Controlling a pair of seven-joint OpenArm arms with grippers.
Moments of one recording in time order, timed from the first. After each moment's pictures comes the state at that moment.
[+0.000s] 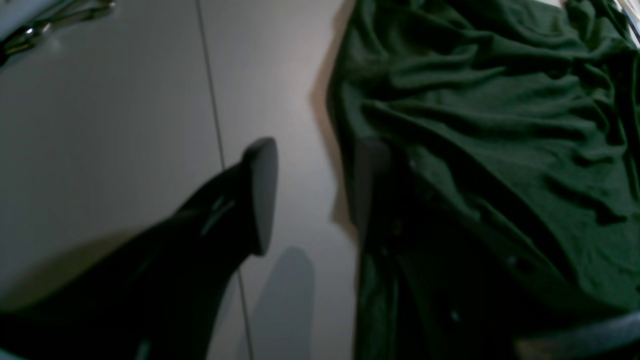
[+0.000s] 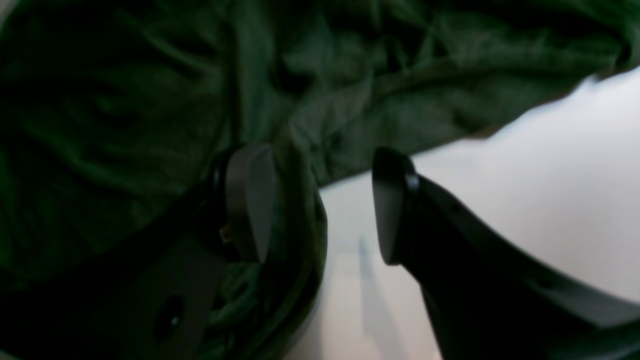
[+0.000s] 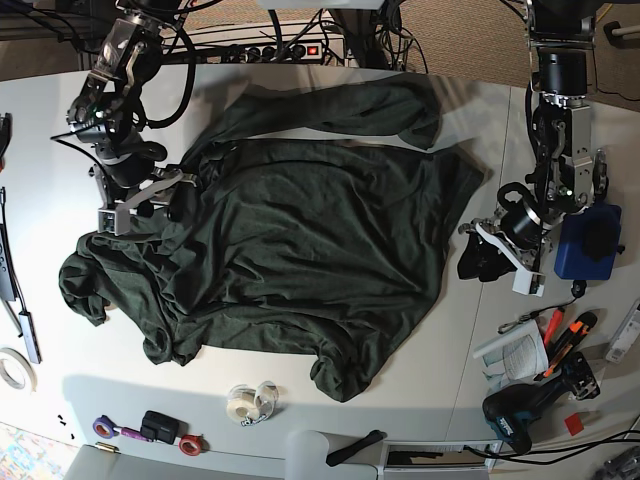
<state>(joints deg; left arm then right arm) -6.1 -17.7 -3.4 74.1 -35.3 -27.3 28.2 -8.0 4.8 27.4 104.1 20.7 21.3 -53.8</state>
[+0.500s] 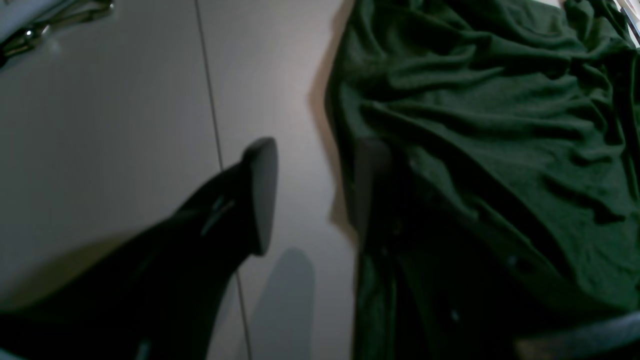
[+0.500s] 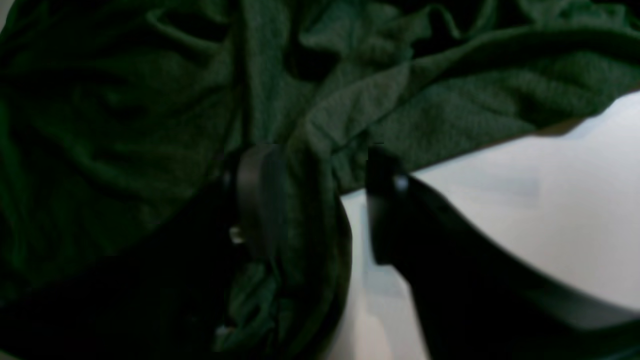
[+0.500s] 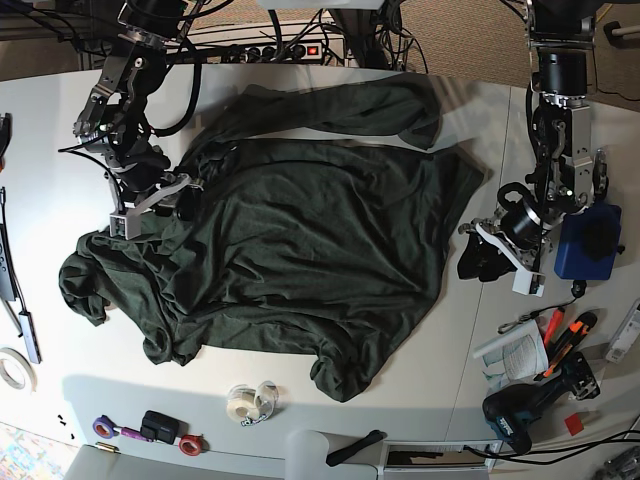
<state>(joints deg) -6.1 -17.7 -3.4 74.1 -35.3 -27.3 28.2 -5.2 4.8 27.4 98.7 23.5 23.0 -55.3</state>
